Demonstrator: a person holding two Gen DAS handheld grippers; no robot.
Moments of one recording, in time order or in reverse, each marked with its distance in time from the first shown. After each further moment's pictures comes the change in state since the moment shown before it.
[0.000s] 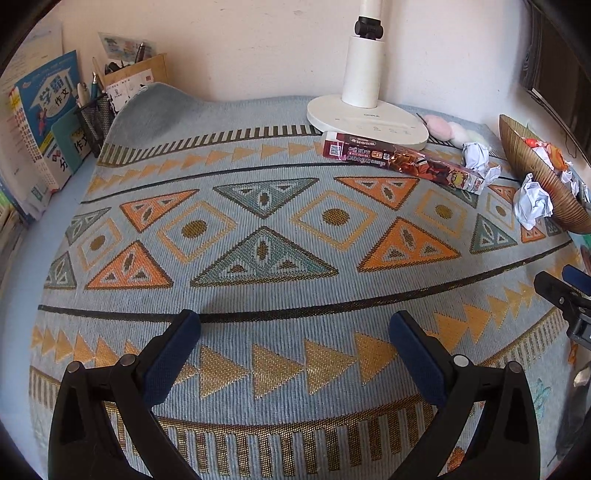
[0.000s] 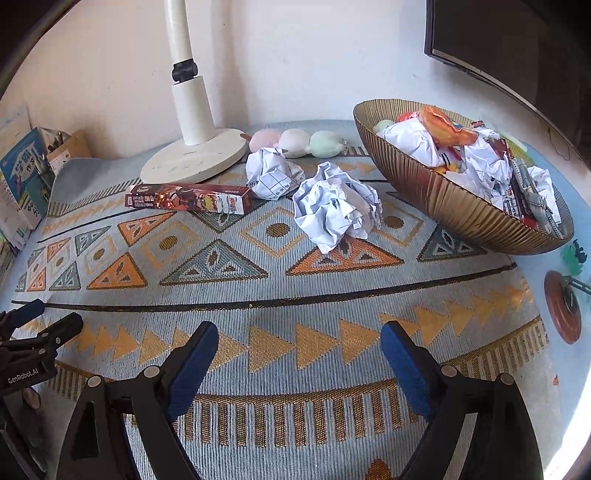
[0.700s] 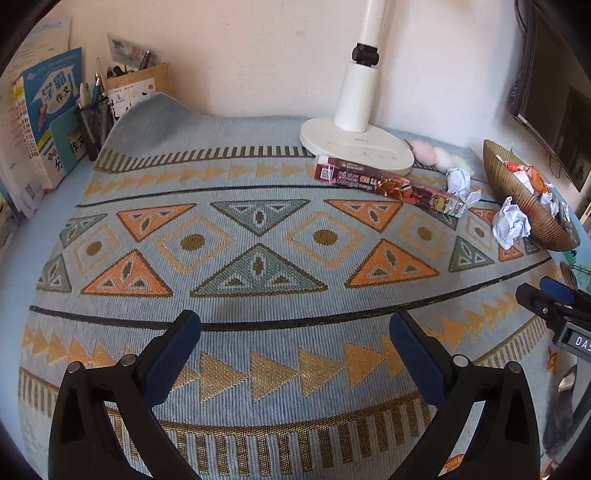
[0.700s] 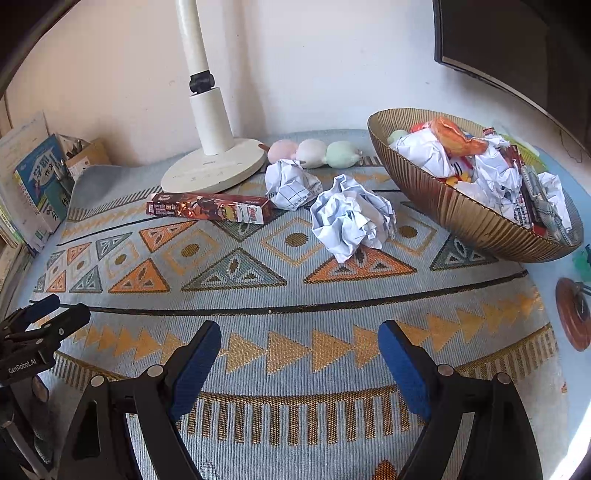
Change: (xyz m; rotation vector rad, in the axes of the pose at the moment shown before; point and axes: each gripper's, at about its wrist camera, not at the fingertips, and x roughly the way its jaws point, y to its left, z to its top) left arm 0.005 0.019 0.006 -0.041 -0.035 -0.072; right arm -0.008 -0.001 -0.002 -0.003 -0.040 0.066
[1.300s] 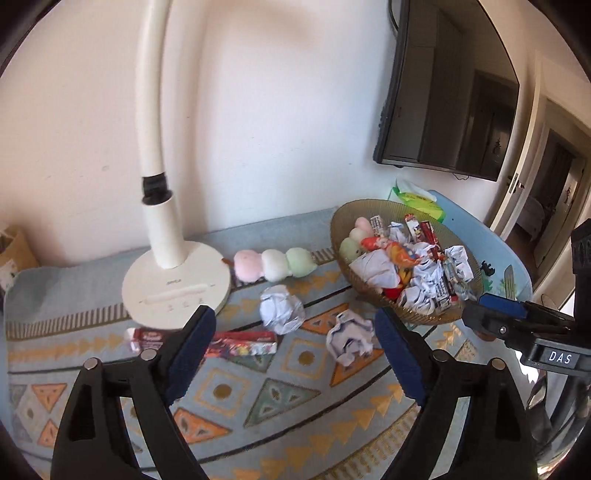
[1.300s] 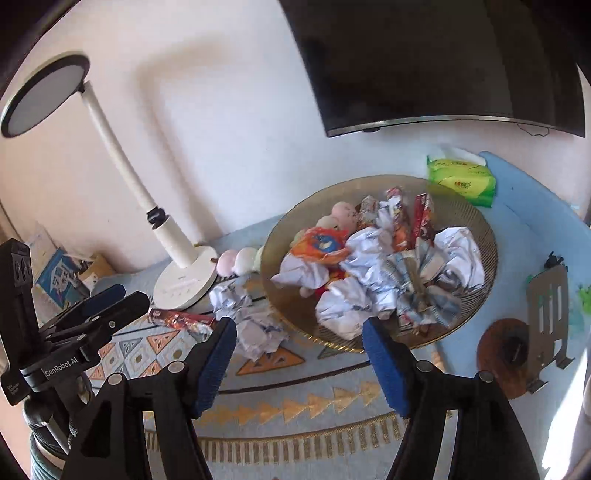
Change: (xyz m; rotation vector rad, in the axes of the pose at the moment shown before) left arm -0.057 -0.154 0.098 0.233 -0.193 -0.283; right arm -0.081 -0.113 0.053 0.189 -0.128 0.117
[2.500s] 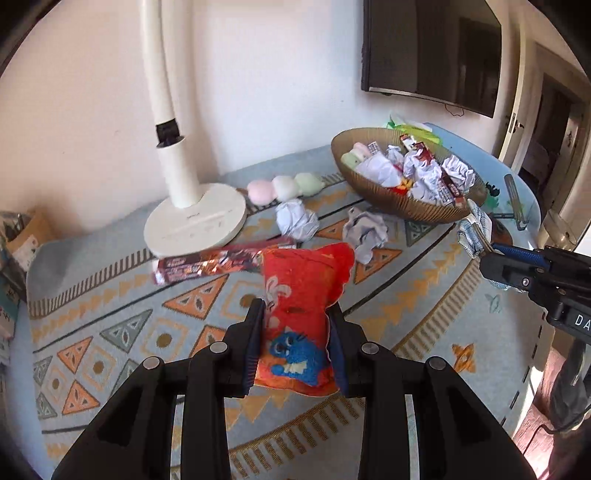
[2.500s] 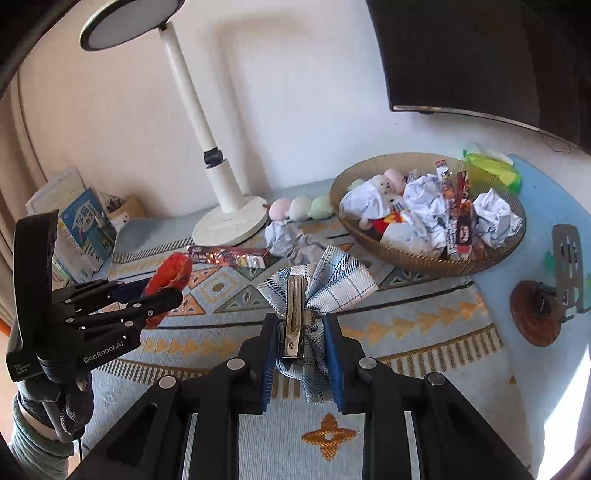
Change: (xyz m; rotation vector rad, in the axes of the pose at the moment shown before) left arm -0.020 -0.021 -0.039 0.169 0.129 0.018; right arm -0.020 0.043 -0.063 -0.100 -0.019 0.005
